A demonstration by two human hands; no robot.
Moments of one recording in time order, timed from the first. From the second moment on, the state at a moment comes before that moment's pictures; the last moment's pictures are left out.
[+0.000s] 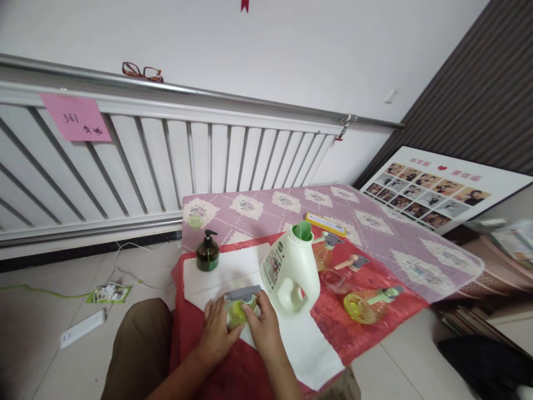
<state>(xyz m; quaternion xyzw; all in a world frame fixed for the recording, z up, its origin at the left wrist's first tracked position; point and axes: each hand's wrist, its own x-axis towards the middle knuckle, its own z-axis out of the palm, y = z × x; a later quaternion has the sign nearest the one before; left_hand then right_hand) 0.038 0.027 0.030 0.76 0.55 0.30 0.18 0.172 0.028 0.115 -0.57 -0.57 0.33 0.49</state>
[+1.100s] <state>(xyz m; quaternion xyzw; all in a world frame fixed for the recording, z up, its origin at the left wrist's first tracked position) 0.036 0.028 0.042 0.75 0.55 0.27 0.25 0.191 0.031 0.112 -0.54 -0.61 0.36 0.45</state>
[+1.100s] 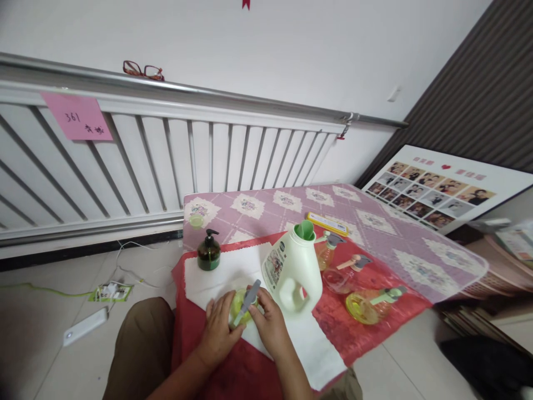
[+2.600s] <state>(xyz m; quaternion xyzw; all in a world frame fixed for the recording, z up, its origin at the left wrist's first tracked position) 0.033 0.030 0.054 0.74 0.55 0.28 0.29 0.193 0.038 0.132 -0.58 -0.64 0.30 0.40</state>
